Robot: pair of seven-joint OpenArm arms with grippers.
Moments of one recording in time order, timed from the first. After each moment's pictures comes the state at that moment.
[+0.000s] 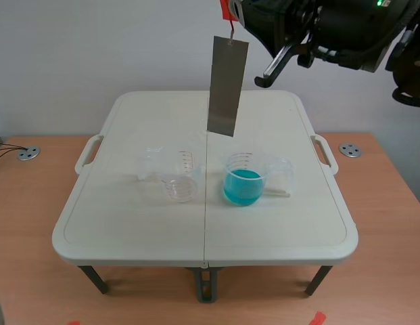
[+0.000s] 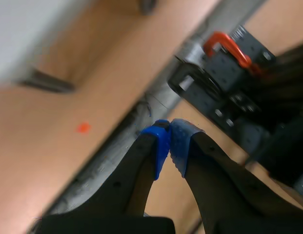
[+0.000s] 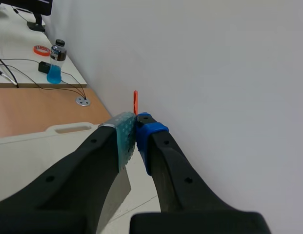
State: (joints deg) left arm 52.8 -54.8 9.6 105.7 -18.2 -16.4 5.3; right arm 15.1 19.0 -7.8 94.1 1.2 45.4 9.5
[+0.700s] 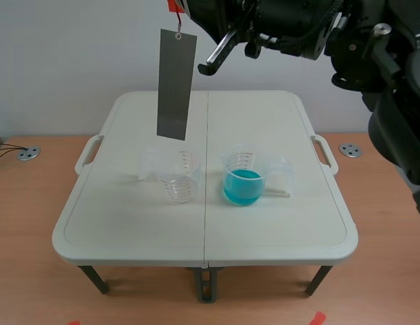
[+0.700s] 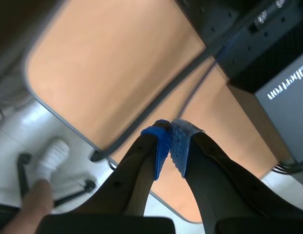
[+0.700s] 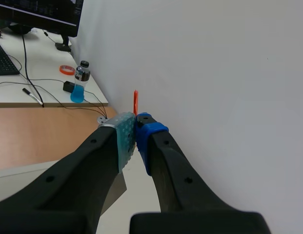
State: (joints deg) left arm 56.4 -33.8 12.9 80.0 0.1 -16.4 0.1; right arm 21.0 11.4 -14.3 89.7 1.2 45.4 6.5
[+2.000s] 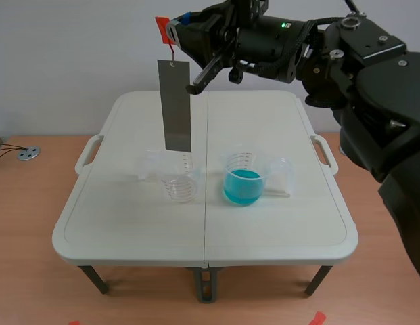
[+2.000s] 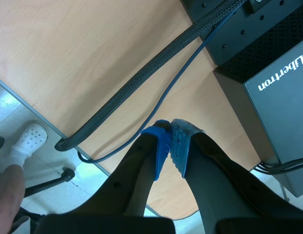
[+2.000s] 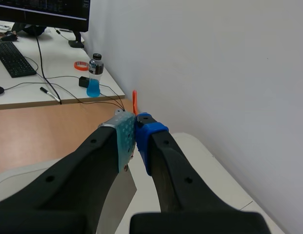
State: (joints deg) left arm 52.9 -28.5 13.9 71.1 1.7 -16.4 -1.3; right arm 24.5 8.4 -17.1 76.9 0.7 45.4 9.6
